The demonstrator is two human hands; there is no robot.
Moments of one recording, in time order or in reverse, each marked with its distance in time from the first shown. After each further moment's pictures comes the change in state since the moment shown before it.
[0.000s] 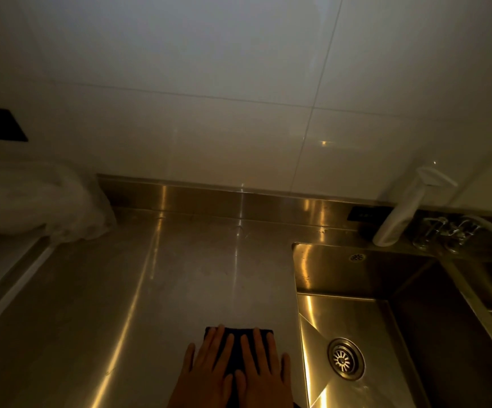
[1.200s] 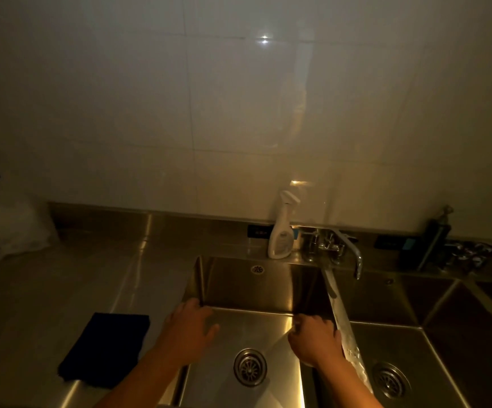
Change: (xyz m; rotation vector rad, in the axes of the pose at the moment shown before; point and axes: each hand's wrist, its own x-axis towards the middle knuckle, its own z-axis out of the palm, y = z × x) left_hand 0.033 0.315 -0.112 -0.201 -0.028 -0.143; right_hand -0.068 0.350 -0.244 0.161 -0.236 0.333
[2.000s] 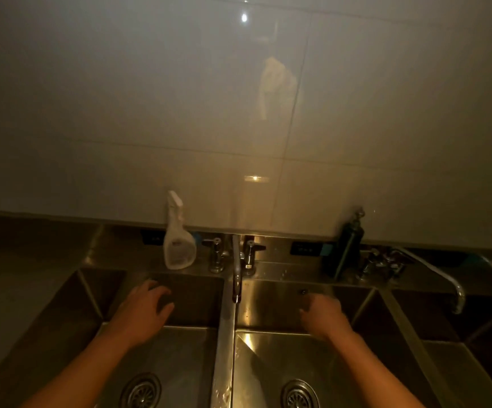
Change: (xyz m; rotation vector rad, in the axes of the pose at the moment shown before) left_hand 0.160 0.206 0.070 -0.047 0.077 -0.066; right_hand 0.171 0.270 -0.159 0.009 0.012 0.043
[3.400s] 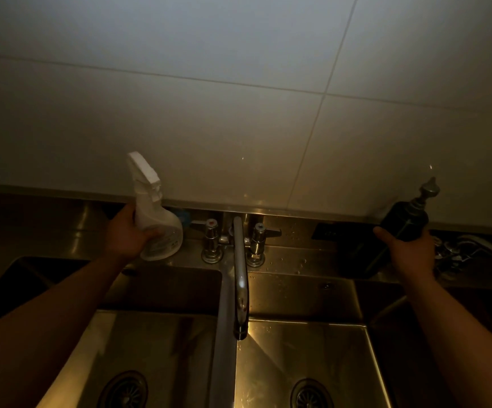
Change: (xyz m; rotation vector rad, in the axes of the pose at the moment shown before) left_hand 0.215 -0.035 0.035 -0.608 0.262 -0.185; right_hand 0.210 0.072 -0.039 0.914 0.635 0.121
